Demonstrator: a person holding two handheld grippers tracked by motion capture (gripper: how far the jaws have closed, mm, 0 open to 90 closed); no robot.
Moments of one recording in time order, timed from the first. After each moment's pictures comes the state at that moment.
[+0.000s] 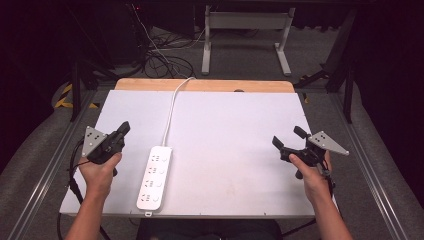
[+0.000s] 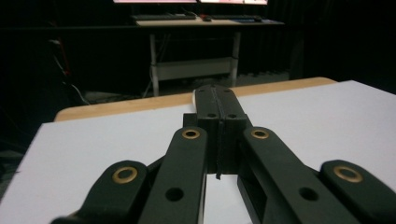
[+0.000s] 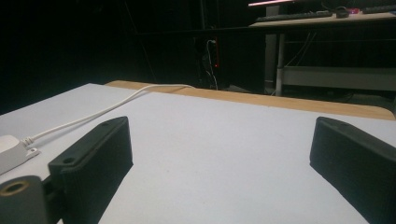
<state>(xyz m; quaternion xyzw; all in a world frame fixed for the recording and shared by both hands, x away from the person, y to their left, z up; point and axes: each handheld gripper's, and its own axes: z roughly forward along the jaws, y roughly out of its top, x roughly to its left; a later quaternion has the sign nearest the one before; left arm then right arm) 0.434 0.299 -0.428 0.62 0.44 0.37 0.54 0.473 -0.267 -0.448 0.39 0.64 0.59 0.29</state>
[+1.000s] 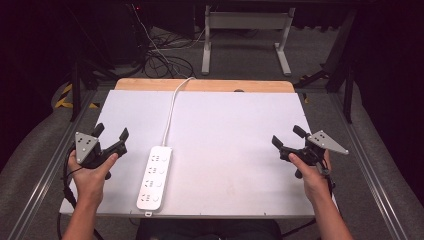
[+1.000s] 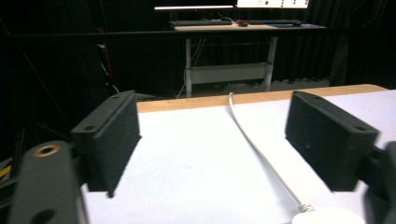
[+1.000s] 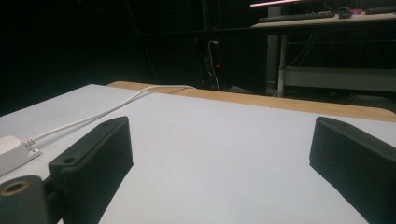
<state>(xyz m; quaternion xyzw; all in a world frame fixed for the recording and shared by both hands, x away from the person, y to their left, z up) 0.422 0.310 -0.432 0.58 0.48 0.43 0.51 0.475 -0.265 -0.448 0.39 0.64 0.59 0.29</state>
